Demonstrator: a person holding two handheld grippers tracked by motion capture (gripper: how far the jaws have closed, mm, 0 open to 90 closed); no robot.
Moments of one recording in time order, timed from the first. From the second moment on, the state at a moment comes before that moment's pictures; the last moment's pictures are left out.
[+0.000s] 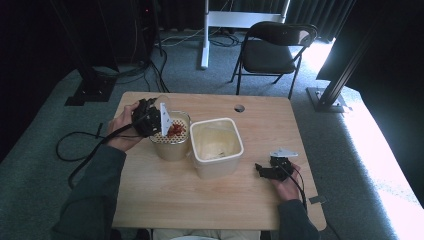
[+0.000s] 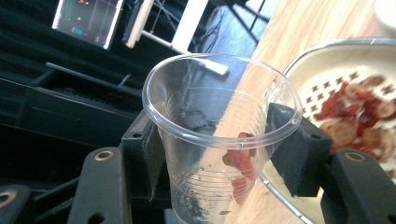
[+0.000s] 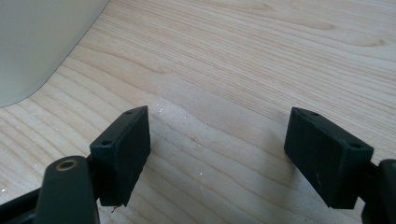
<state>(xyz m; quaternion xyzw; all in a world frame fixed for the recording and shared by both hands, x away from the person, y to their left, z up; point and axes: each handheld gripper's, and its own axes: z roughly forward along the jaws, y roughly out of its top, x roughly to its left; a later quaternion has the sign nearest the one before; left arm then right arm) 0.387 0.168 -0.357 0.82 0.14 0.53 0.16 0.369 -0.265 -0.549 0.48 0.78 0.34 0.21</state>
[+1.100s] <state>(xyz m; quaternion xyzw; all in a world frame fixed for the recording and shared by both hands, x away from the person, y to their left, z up) 0.400 0.187 -0.317 0.80 0.26 0.31 0.44 0.369 -0.265 -0.549 0.48 0.78 0.34 0.21</state>
